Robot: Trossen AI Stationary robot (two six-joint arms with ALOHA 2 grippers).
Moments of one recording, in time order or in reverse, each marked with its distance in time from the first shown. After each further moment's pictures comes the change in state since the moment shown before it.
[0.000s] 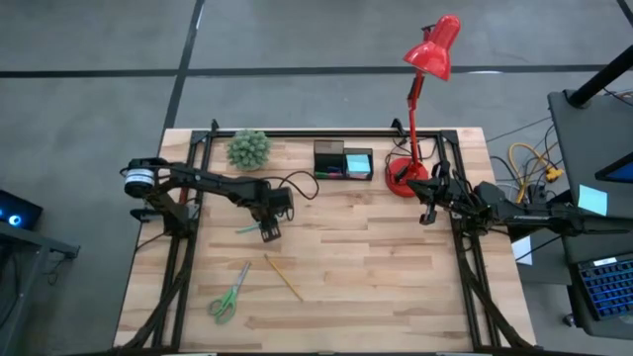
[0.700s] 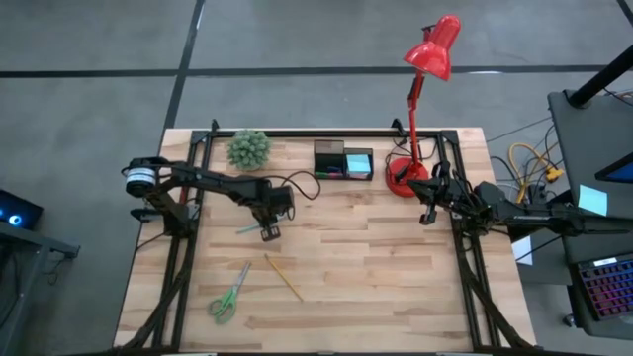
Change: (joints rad) left arm 0.001 0.065 0.000 0.000 0.018 0.051; right arm 0.000 0.000 0.000 0.000 0.000 0.000
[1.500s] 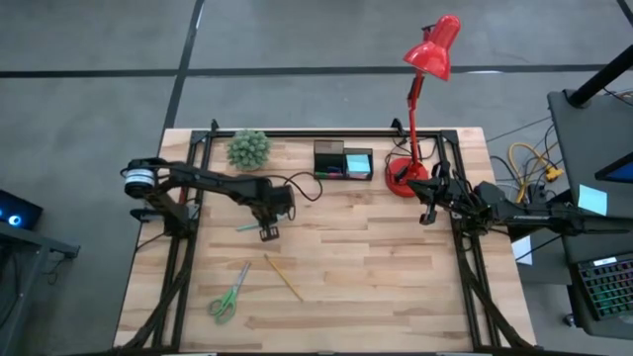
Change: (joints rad) left arm -0.001 -0.143 0.035 -0.038 0.002 0.076; right arm 0.000 0.000 0.000 0.001 0.000 0.003
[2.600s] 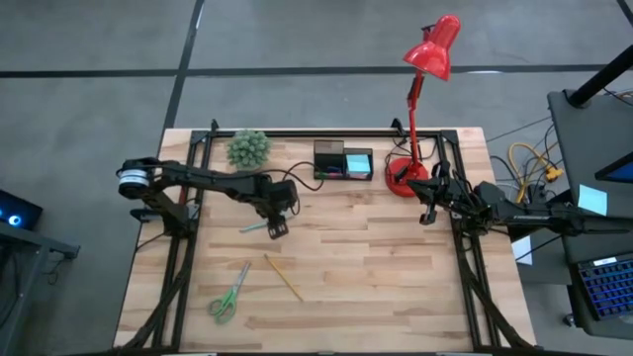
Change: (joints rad) left arm -0.003 -0.051 0.058 0.008 0.038 -0.160; right arm 0.000 0.000 0.000 0.000 0.000 -0.003
